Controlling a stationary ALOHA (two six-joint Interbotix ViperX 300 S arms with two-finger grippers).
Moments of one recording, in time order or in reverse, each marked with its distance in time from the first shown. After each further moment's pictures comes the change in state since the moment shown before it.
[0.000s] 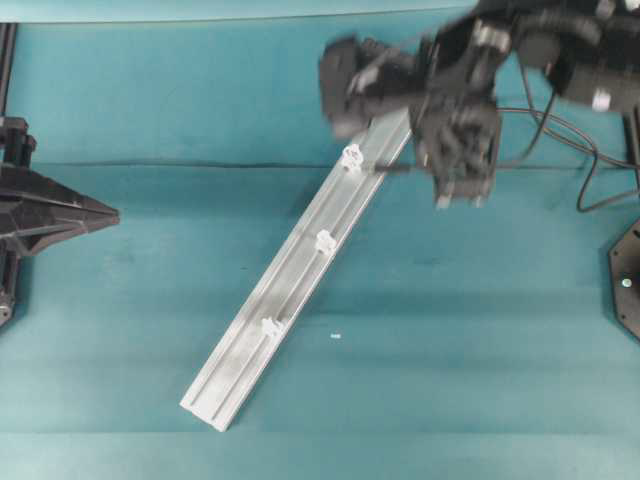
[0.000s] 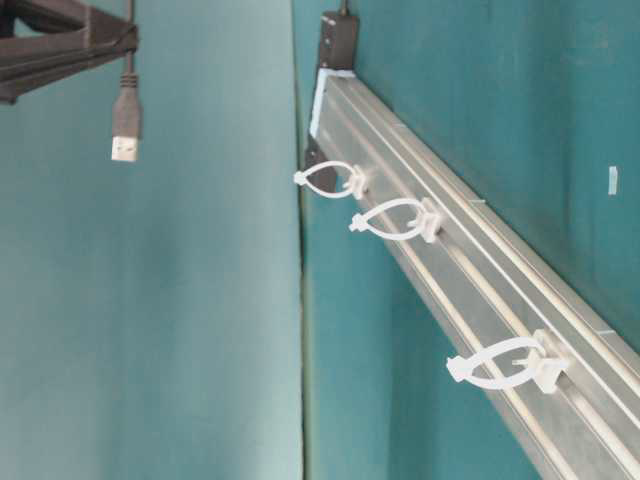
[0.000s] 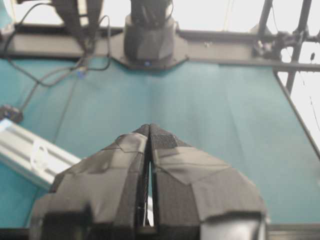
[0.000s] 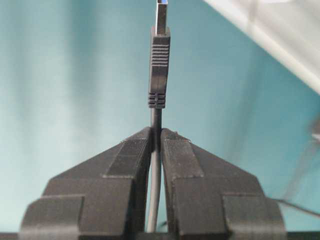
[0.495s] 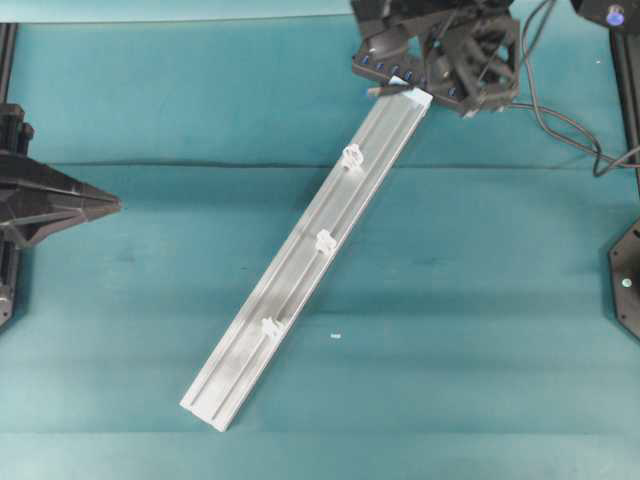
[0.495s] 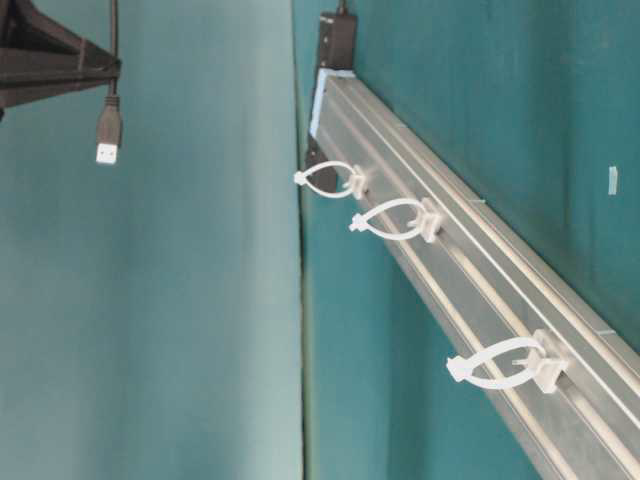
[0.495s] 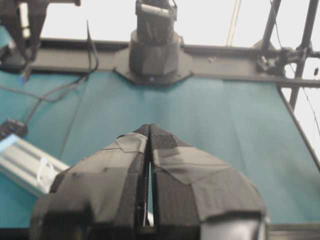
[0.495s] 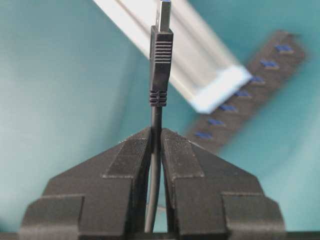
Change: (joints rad) left arm 0.015 0.037 -0.067 0.000 0.008 0.000; right arm -0.190 -0.008 0.011 -0.051 -0.140 -0.403
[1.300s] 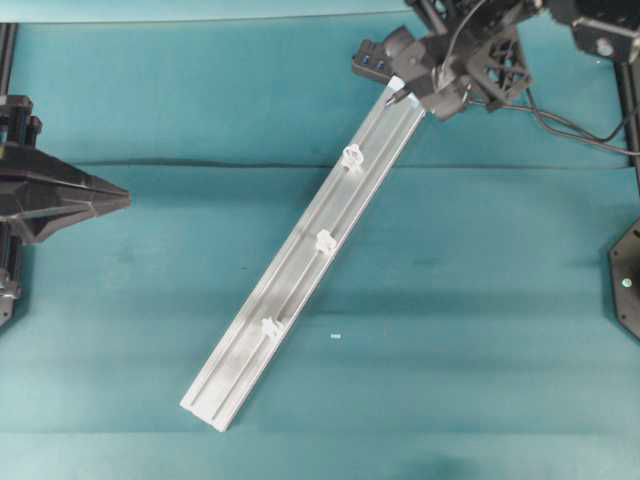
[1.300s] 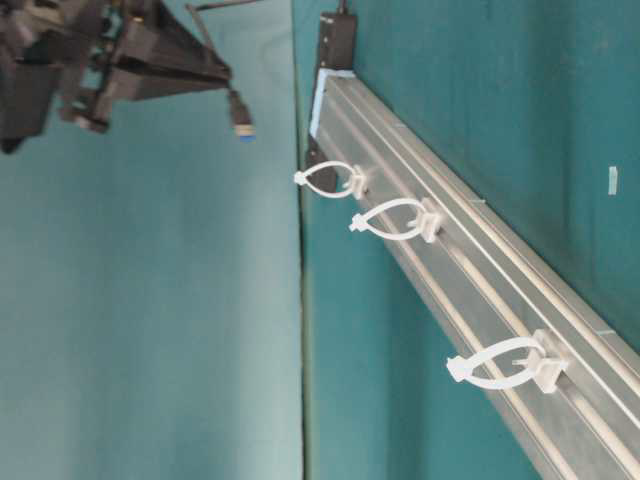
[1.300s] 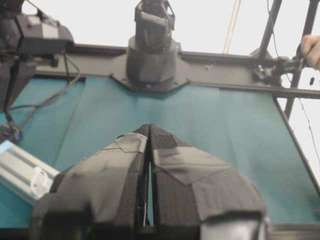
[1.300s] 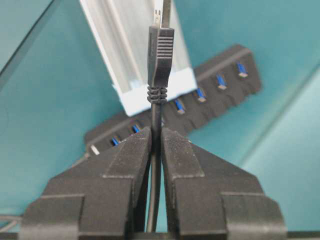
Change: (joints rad) left arm 0.000 0.032 -0.035 0.000 0.006 -0.048; right arm -0.081 0.044 0.282 -0.049 -0.433 -0.482
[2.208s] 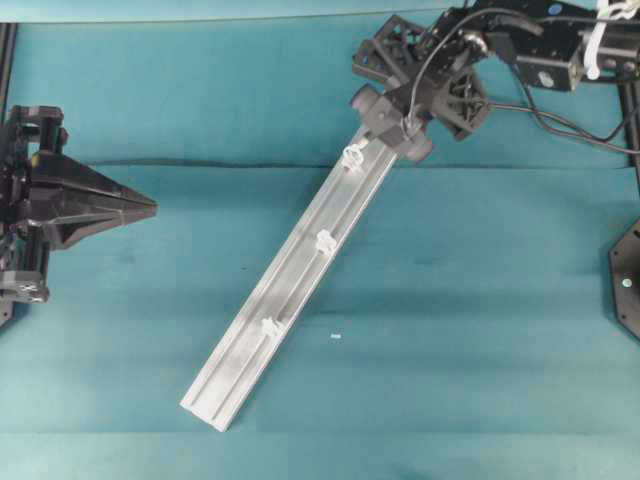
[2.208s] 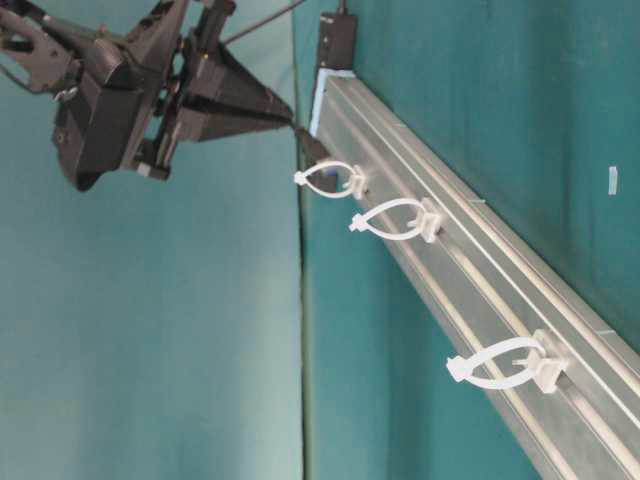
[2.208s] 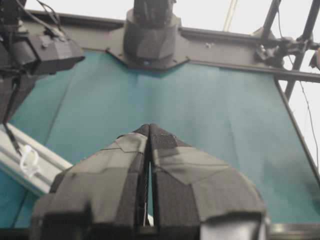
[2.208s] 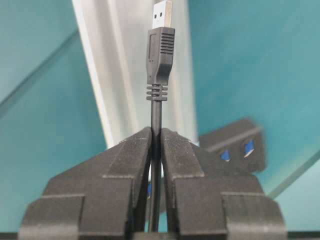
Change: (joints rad) left arm 0.000 0.083 -0.014 0.000 0.000 -0.018; right arm 0.094 0.112 -0.006 0.014 -0.121 -0.092
